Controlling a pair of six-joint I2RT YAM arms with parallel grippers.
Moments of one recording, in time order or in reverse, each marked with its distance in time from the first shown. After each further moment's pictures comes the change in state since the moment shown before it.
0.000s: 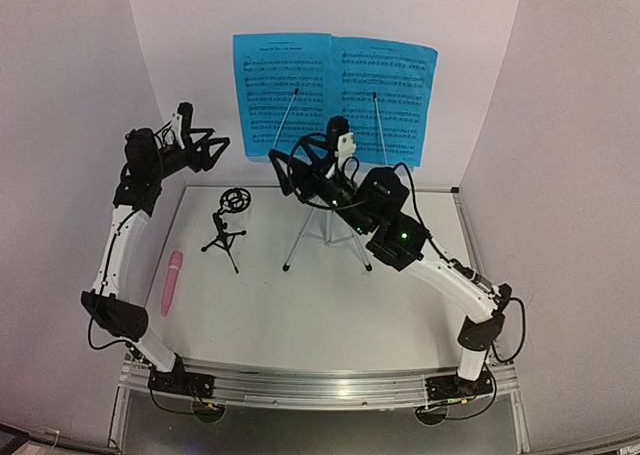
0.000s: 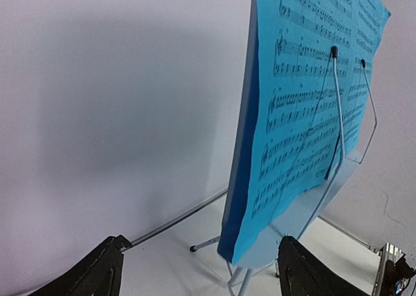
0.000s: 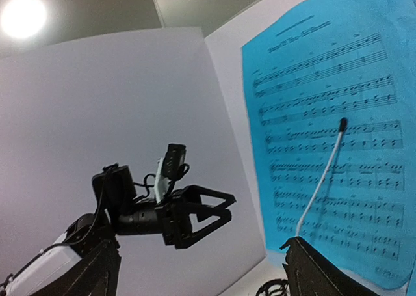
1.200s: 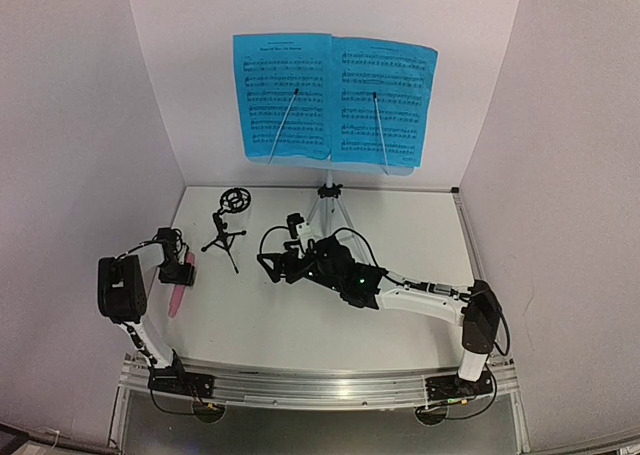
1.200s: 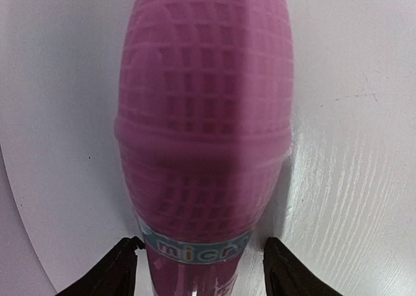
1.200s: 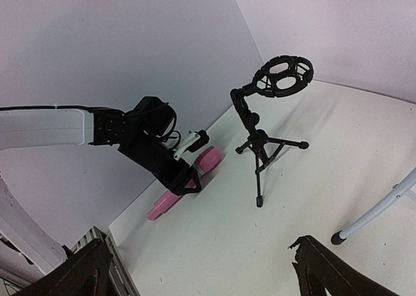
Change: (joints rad) left arm 0.251 0.180 -0.882 -0.267 -0.715 0.270; right arm 0.047 -0.025 -0.717 0.148 -0.091 0.250
